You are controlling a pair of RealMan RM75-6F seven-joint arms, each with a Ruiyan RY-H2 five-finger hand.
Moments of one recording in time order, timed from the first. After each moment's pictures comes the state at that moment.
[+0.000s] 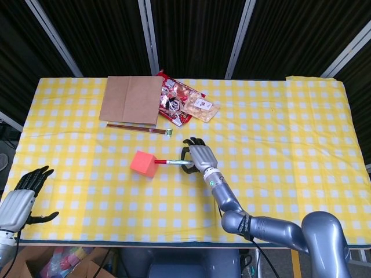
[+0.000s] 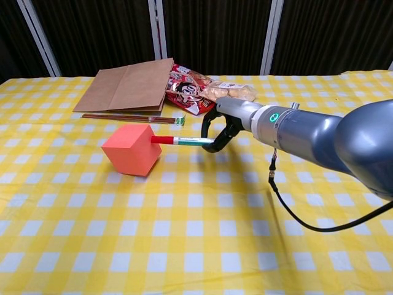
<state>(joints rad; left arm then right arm) -0.13 -1.05 0.03 -1.72 1.52 1.35 -0.07 0.99 -1.81 0.34 -1.28 -0.65 0.81 -0.34</state>
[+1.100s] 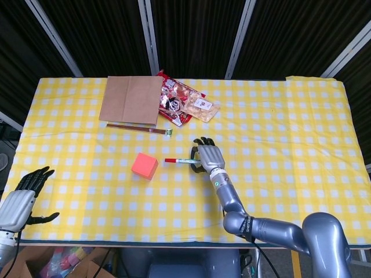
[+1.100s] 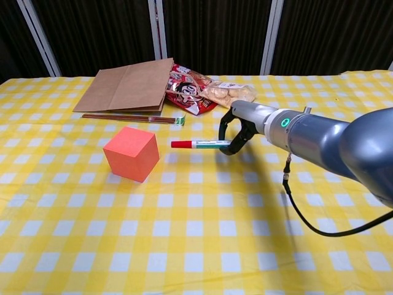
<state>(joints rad) -0.13 -1.05 0.04 -1.73 1.51 1.34 -0.08 0.97 -1.82 0.33 -1.28 -0.57 0.88 -0.43</state>
